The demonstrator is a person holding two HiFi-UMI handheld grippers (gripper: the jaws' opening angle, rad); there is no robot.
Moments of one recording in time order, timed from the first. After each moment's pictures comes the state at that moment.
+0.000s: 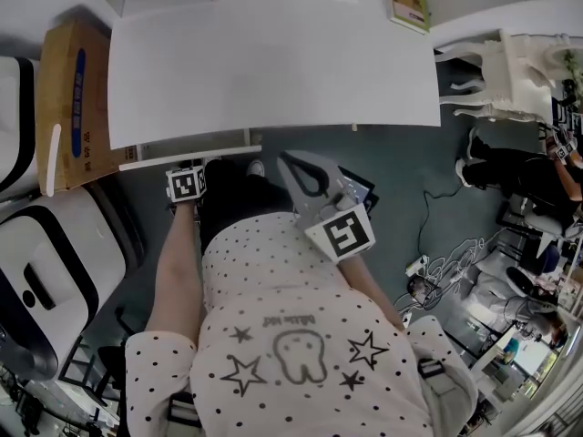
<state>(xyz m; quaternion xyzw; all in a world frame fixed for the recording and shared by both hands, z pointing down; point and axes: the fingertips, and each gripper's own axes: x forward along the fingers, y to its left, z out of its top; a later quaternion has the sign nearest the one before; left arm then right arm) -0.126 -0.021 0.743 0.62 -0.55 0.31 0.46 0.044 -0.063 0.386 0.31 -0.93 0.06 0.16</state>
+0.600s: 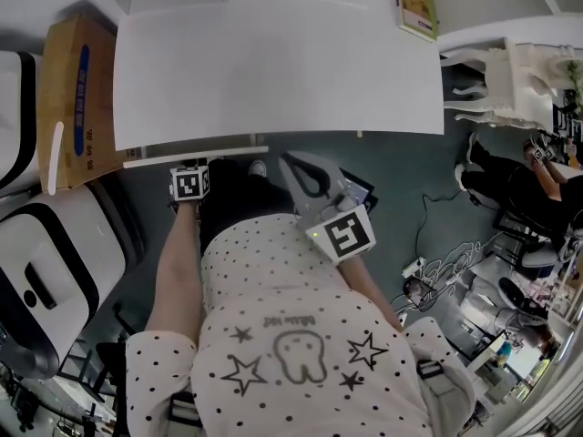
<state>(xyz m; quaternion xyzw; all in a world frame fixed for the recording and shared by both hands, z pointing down) -0.125 -0.033 0.741 0.64 -0.53 0.31 0.46 0.029 -0.079 0.388 0.31 -0.93 0.08 0.16</state>
